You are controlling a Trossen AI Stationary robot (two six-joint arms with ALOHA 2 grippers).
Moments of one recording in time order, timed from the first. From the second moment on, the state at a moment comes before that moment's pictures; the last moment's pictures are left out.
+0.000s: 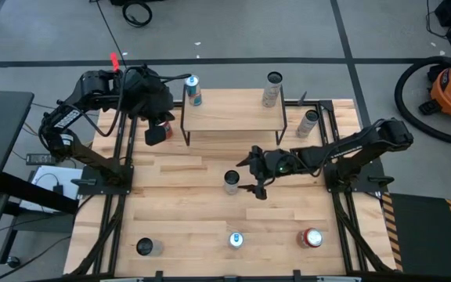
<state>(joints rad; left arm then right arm) 0.28 1.41 2.00 -1.52 -0.05 0.16 0.13 1.40 0.77 0.16 0.12 0.03</state>
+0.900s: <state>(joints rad) 0.28 1.41 2.00 -1.52 -0.05 0.16 0.15 1.56 0.76 0.29 0.08 0.05</state>
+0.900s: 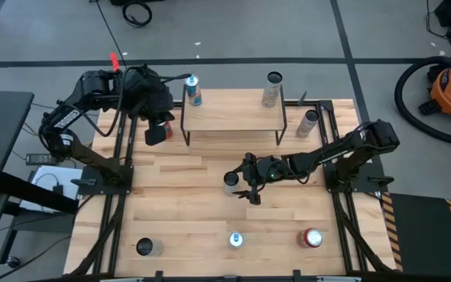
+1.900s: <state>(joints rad) 0.28 1.41 2.00 -1.52 -0.05 0.17 0.12 1.59 0.77 0.34 0.14 0.10</state>
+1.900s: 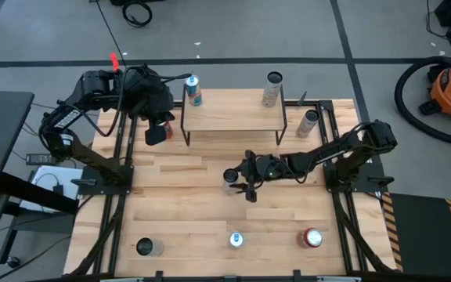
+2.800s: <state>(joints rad) 0.28 1.41 2.00 -1.52 -0.05 0.17 -0.06 1.58 1.33 -0.16 0.13 -0.03</state>
